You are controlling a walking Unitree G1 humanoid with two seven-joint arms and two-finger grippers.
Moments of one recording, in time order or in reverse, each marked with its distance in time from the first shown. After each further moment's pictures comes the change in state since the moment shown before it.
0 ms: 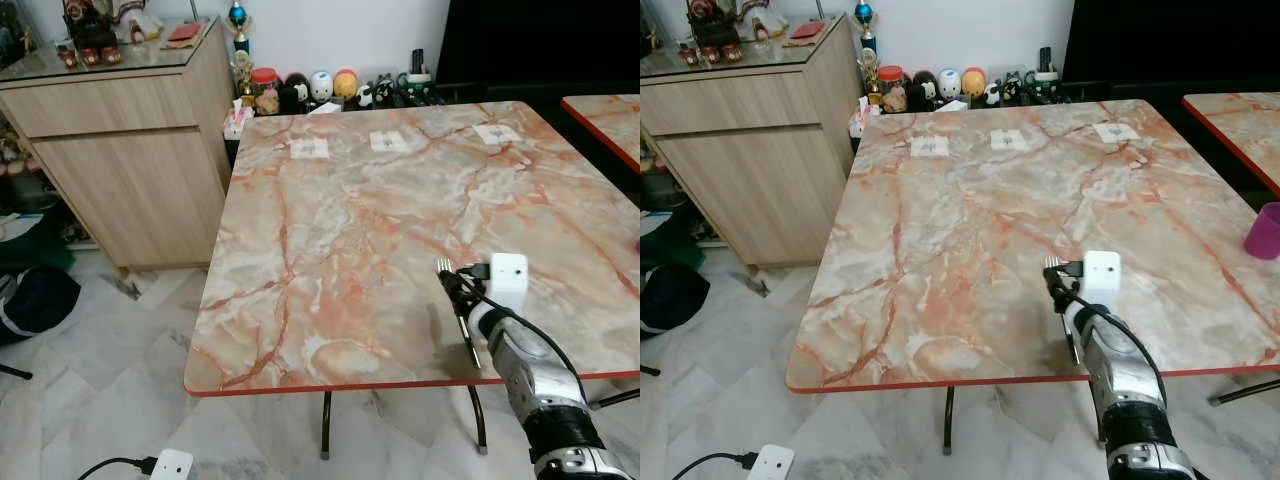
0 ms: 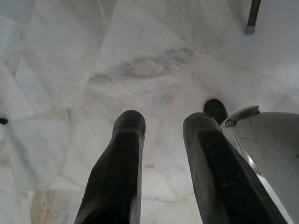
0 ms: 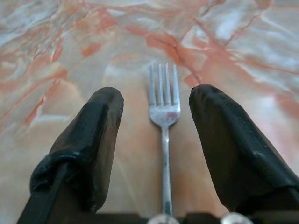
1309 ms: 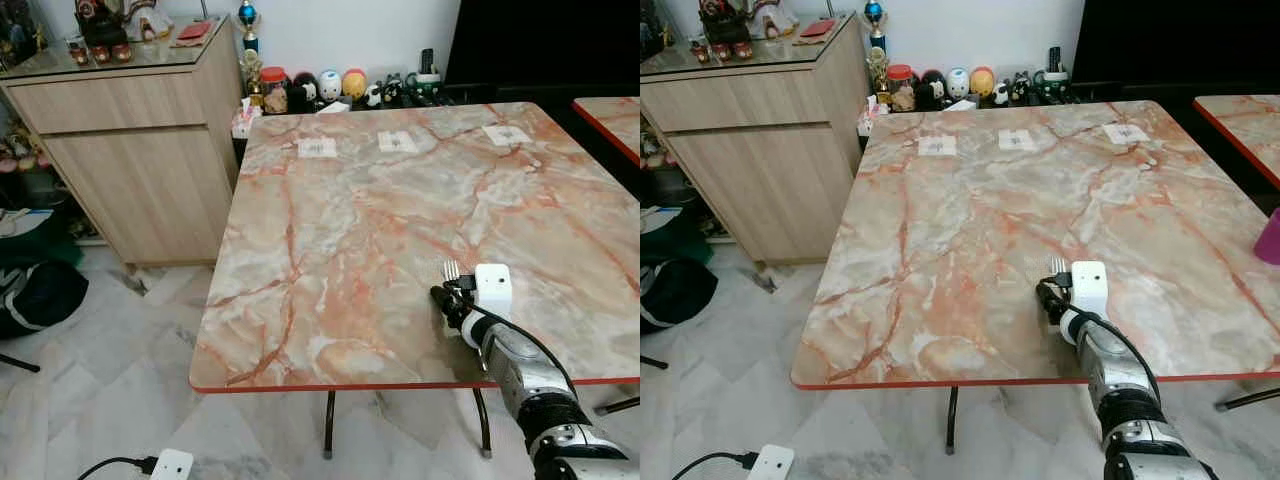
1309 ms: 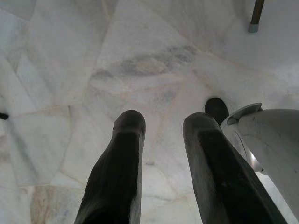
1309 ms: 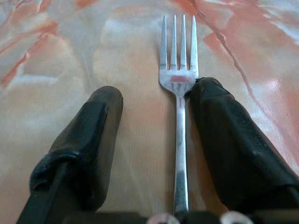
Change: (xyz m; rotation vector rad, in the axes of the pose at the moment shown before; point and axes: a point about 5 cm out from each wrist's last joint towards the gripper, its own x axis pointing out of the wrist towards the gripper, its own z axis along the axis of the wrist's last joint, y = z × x) left arm 0.000 0.000 0.000 0.005 0.000 0.000; right arm 0.009 -0.006 -0.019 -0.027 0.107 0.000
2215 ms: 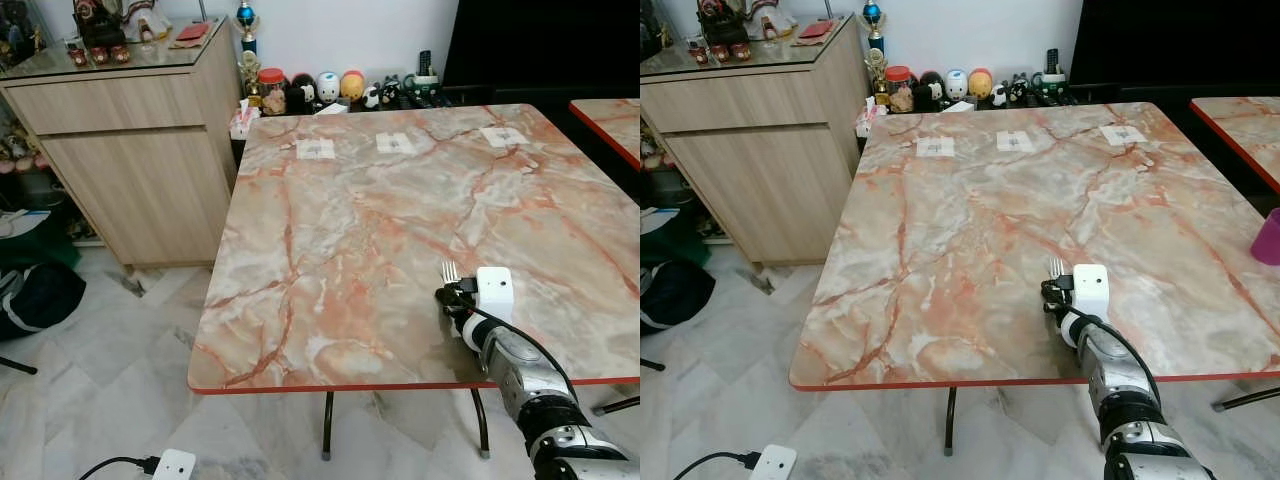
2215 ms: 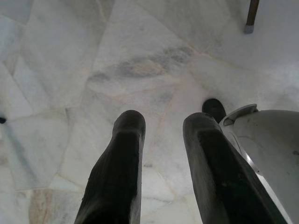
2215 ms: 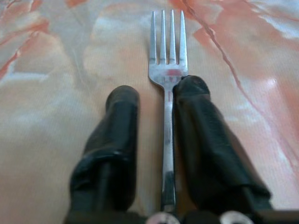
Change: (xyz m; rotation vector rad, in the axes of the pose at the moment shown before) left arm 0.000 -0.004 0.001 0.007 -0.002 -0.011; right arm -0.001 -0.001 -0.006 0.008 0.004 -0.006
